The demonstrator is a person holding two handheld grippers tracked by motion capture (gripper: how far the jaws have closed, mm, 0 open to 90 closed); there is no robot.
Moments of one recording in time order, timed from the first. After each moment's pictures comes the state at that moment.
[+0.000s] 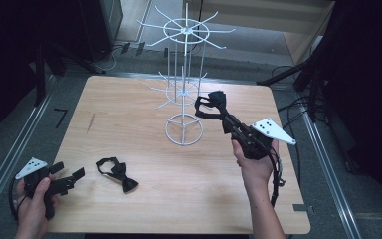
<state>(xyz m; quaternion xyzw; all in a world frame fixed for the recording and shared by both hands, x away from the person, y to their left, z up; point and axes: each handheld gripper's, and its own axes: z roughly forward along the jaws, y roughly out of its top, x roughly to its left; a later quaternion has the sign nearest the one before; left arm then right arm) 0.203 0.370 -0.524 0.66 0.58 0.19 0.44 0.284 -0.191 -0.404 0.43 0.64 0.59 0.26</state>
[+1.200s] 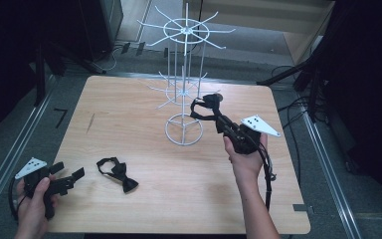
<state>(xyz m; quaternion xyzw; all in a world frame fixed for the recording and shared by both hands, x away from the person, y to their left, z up) 0.204 0.371 -0.525 0.66 0.58 0.19 0.44 0.311 -0.176 -0.431 0.46 0.65 0.56 0.23</state>
